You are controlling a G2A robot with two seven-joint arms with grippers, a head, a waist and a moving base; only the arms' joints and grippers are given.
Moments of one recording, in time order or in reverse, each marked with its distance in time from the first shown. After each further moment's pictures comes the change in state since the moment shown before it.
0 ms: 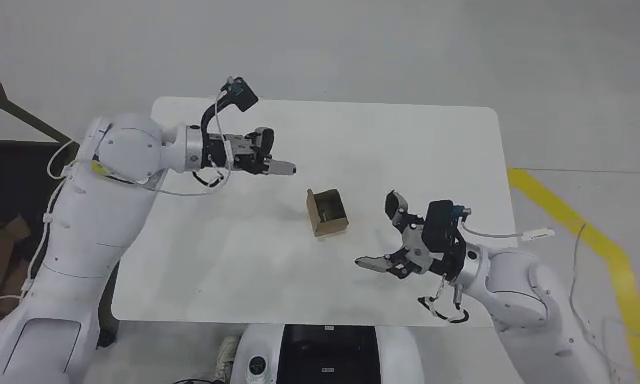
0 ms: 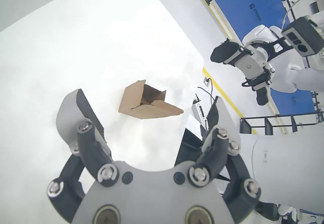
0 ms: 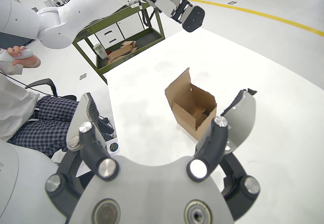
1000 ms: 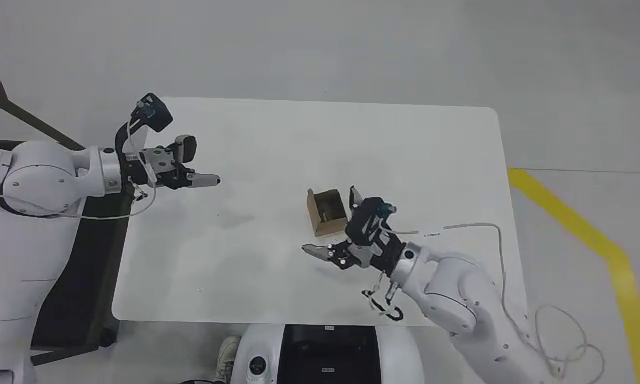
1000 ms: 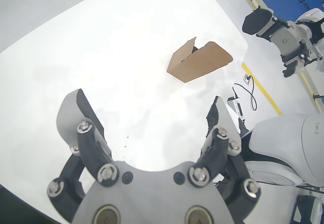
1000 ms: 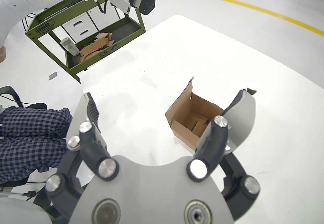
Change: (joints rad) left arm 0.284 0.191 -0.313 -0.006 0.055 -0.216 0.072; right arm 0.154 -0.066 -0.347 0.000 -0.296 0.426 -0.029
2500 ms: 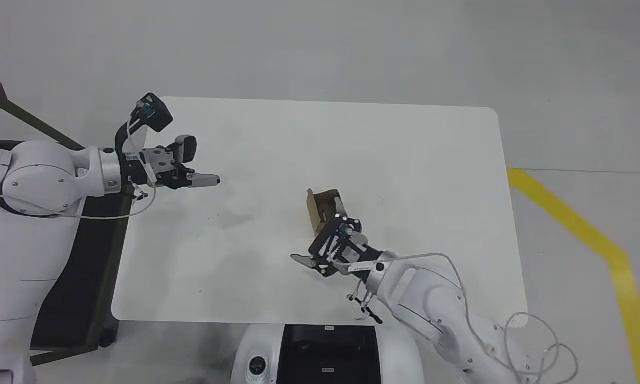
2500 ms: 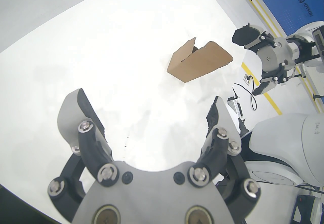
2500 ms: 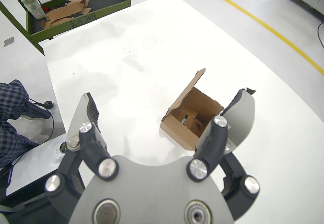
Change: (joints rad) left arm 0.000 -0.001 0.000 -0.001 0.000 0.001 -0.001; right arm 0.032 -0.034 -0.135 0.042 -0.281 0.079 0.044
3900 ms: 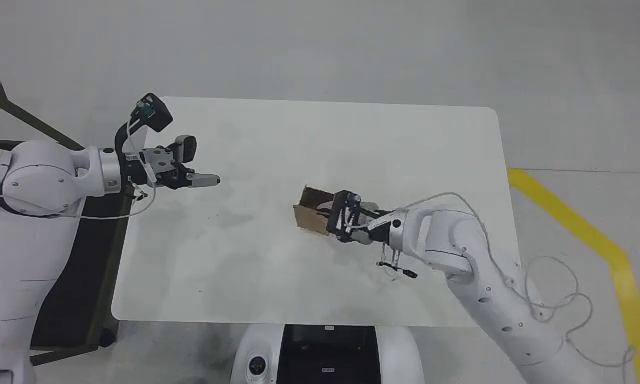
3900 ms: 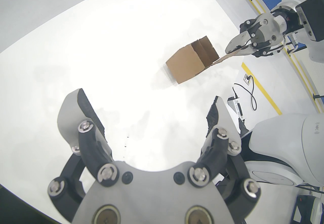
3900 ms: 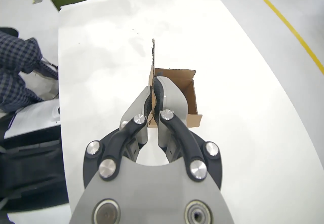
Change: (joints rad) left arm 0.000 0.000 0.000 0.000 0.000 0.000 0.000; right arm 0.251 -0.004 0.134 0.217 0.193 -0.570 0.101
